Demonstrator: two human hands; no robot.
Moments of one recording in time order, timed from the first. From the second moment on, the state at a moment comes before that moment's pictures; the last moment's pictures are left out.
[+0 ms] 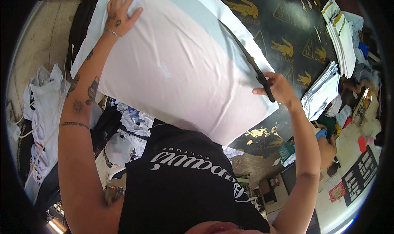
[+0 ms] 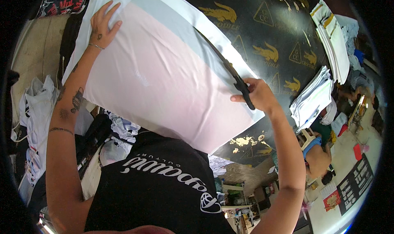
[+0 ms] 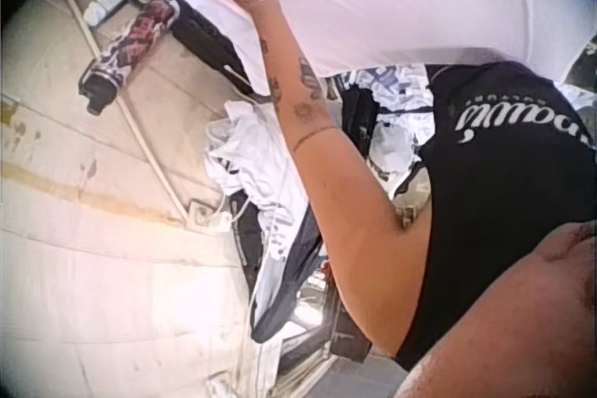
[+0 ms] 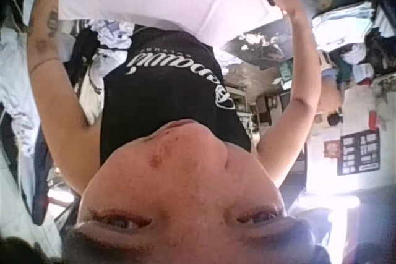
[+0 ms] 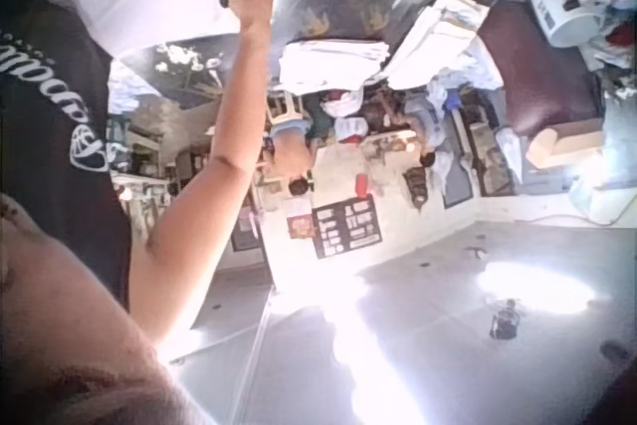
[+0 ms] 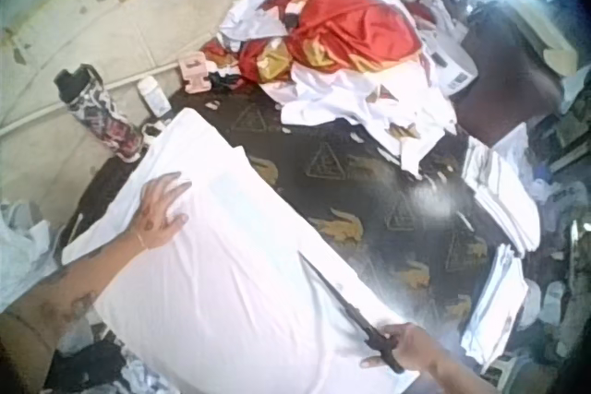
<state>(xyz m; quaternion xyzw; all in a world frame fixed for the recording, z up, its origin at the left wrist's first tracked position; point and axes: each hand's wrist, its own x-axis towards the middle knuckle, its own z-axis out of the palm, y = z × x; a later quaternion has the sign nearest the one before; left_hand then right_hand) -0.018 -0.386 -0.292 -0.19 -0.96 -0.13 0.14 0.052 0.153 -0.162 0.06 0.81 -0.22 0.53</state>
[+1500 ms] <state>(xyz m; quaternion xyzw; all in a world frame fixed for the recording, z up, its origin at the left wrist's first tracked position) -0.153 -0.236 -0.214 -0.40 -0.90 -0.17 -0.07 0.406 0.141 -0.227 0.37 0.88 -0.26 0.12</state>
